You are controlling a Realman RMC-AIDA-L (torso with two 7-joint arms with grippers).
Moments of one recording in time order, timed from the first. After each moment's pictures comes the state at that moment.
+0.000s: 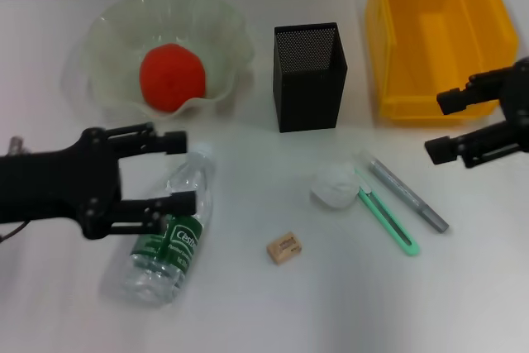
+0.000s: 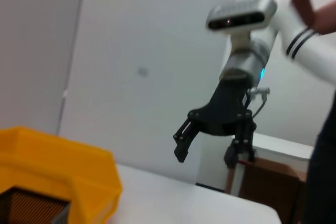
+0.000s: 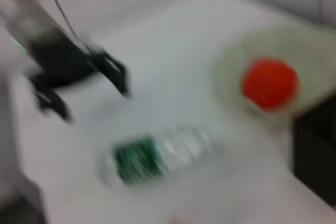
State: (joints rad) left arm -0.36 -2.00 0.91 0.74 1.70 1.87 -1.34; right arm 0.55 2.07 -0.79 -1.52 -2.19 -2.04 2.13
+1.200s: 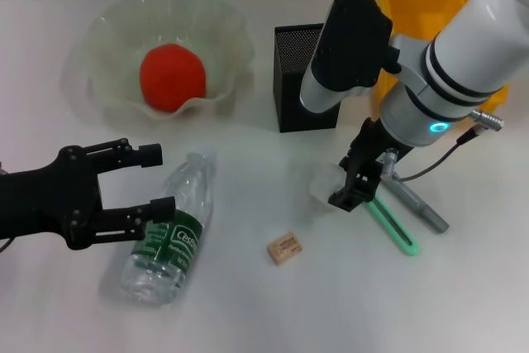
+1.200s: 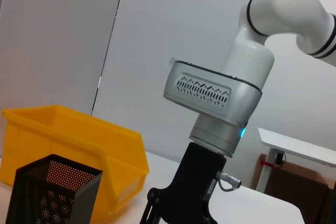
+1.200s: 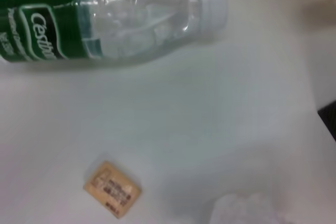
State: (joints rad) left arm -0.30 -1.99 0.88 0.73 1.72 1.84 -1.34; right arm 0.78 2.09 -1.70 -1.17 -2.55 -1.43 2.45
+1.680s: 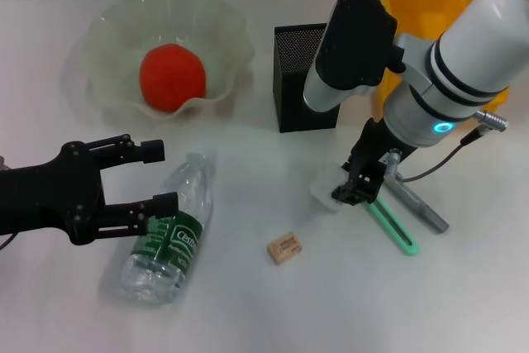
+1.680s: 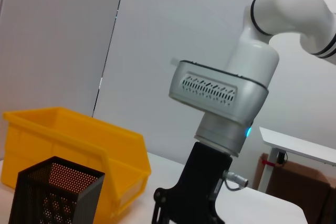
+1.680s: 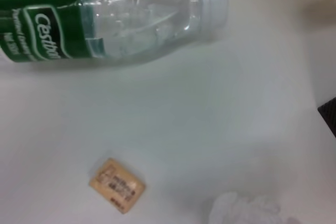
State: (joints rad) left arm -0.31 -2.00 0.88 0.73 1.72 1.83 -1.34; right arm 0.76 2.09 -1.69 -1.19 -2.55 -1.45 2.45
